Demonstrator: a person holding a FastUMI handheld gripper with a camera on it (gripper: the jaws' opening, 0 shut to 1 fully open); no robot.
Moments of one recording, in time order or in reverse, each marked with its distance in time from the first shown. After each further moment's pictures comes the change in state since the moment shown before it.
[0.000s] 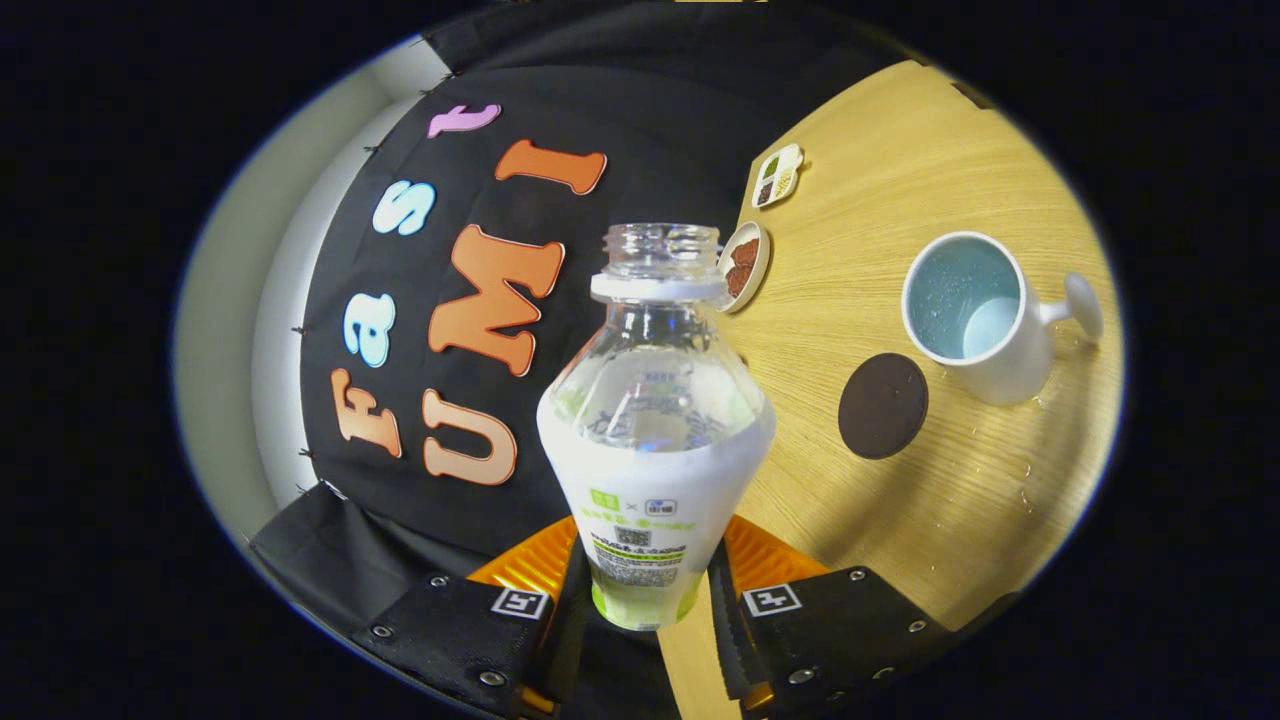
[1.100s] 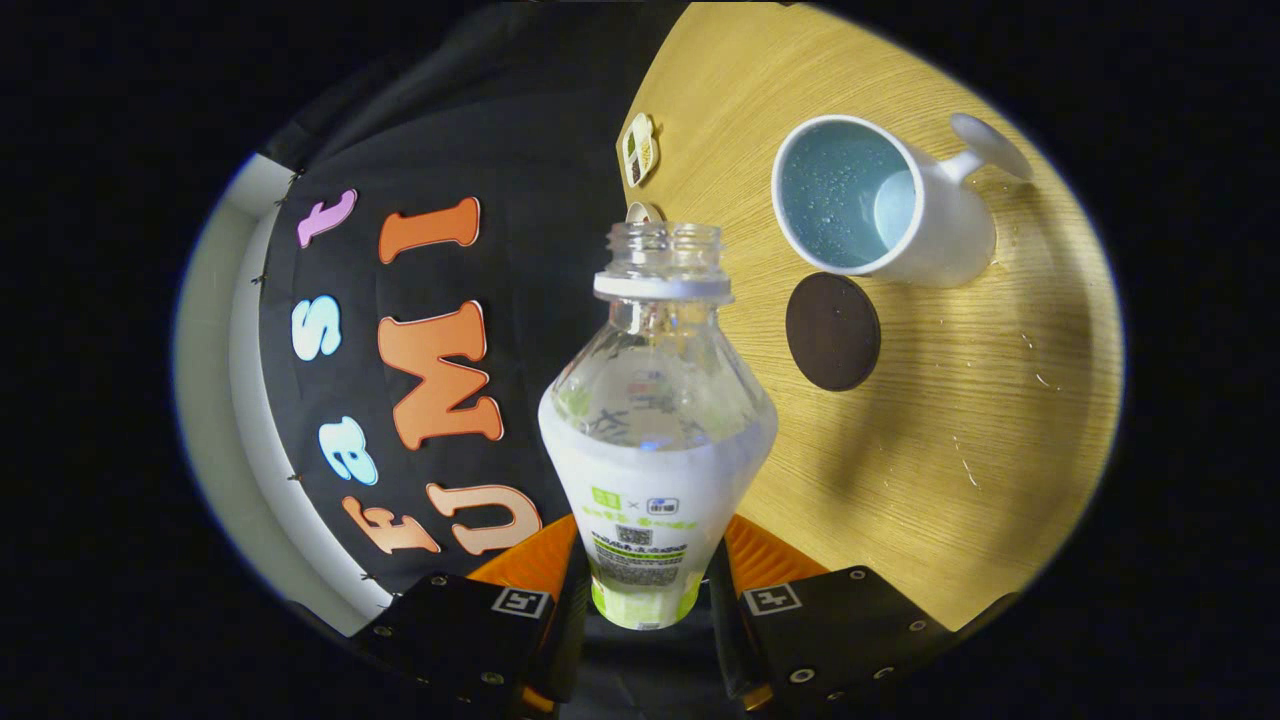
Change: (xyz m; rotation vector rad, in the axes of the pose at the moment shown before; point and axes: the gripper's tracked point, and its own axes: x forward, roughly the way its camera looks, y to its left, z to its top) arm 0.002 -0.017 0.004 0.416 0.013 -0.089
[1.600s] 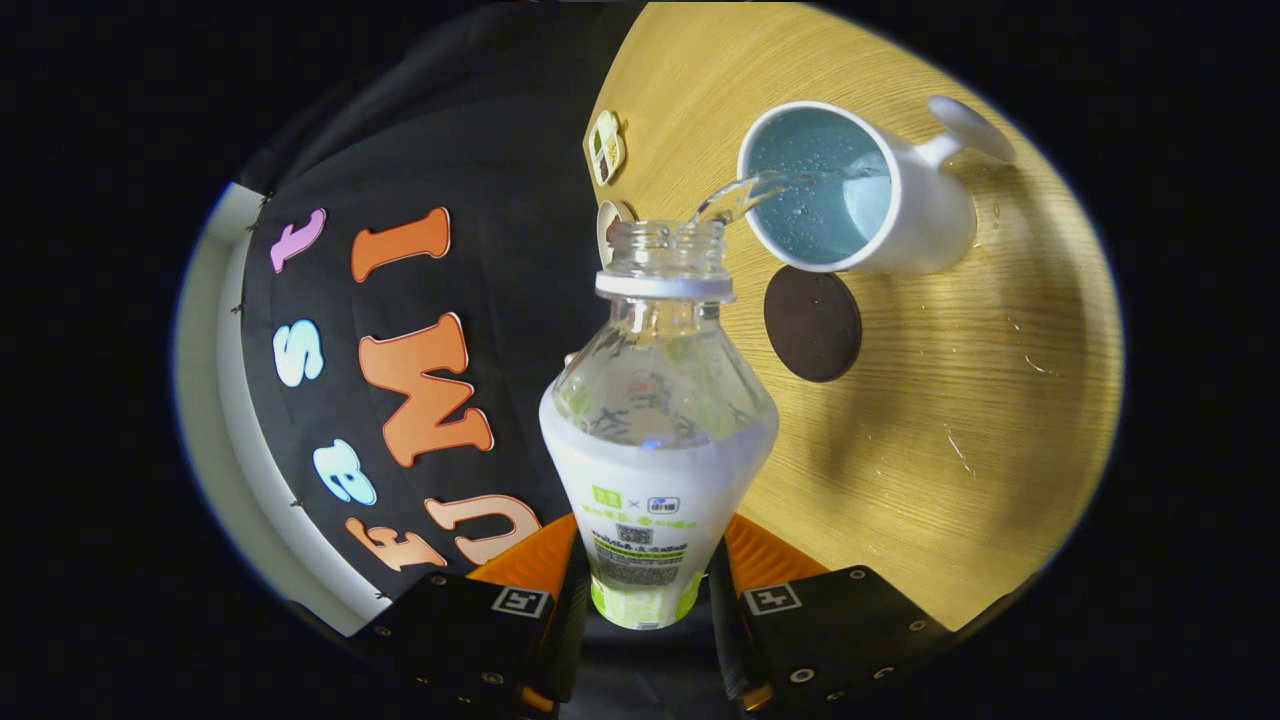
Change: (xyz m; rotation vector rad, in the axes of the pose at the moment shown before) arm 0.010 -0.002 0.004 0.069 0.021 -0.039
